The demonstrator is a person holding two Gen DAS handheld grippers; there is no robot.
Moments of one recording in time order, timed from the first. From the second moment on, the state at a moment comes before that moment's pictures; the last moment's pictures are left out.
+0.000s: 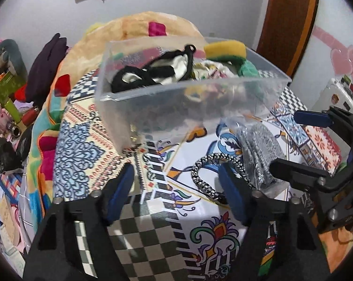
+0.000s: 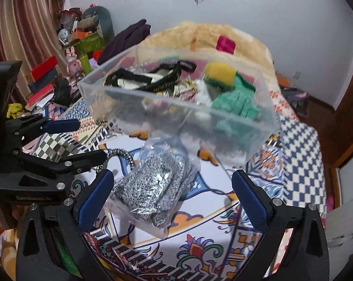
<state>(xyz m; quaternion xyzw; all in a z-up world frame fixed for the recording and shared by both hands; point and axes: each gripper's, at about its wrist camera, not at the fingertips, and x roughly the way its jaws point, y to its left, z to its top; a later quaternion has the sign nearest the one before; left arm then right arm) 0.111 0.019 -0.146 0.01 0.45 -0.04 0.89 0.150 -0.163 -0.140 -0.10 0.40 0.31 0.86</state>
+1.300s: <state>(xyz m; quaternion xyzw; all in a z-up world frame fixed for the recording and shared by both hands) 0.090 0.035 -0.075 0.00 0.34 -0.03 0.94 0.139 -0.191 -0.098 -0.06 0.35 0.34 0.87</state>
